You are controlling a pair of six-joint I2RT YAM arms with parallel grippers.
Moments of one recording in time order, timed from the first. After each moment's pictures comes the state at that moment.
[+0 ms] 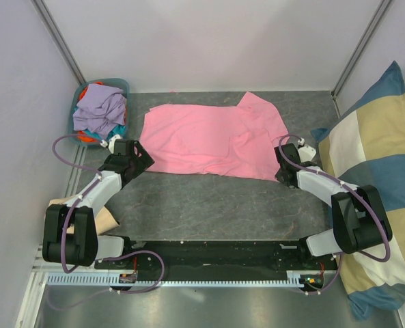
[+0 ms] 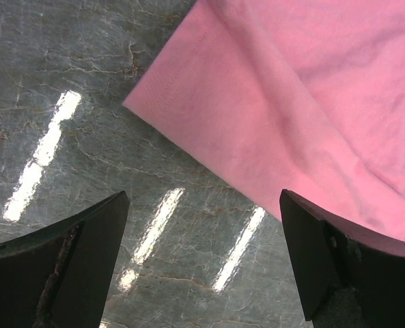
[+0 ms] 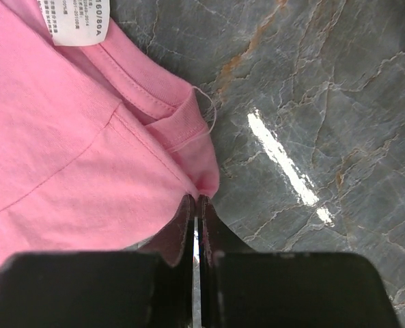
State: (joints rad) left arm -0.11 1.31 0.70 -0.23 -0.18 -0.71; right arm 0.25 1.43 0.70 -0.34 0.45 0.82
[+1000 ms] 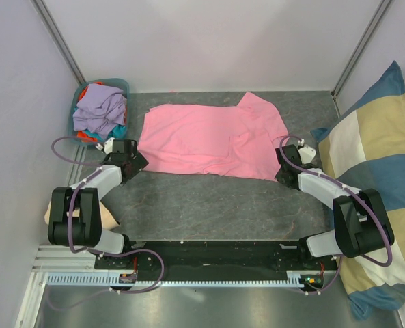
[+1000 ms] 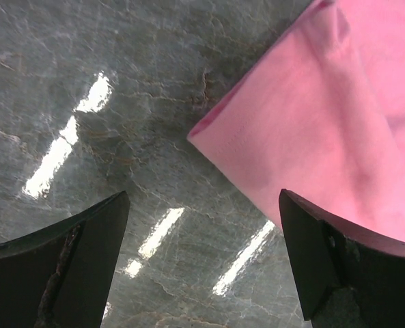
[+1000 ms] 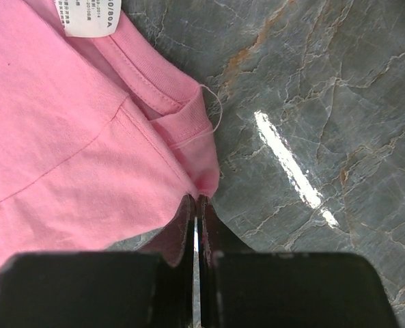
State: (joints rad) left arm -0.04 1.45 0.71 -0.20 -0.24 -0.72; right arm 0.25 1.40 0.68 -0.32 0.42 0.80
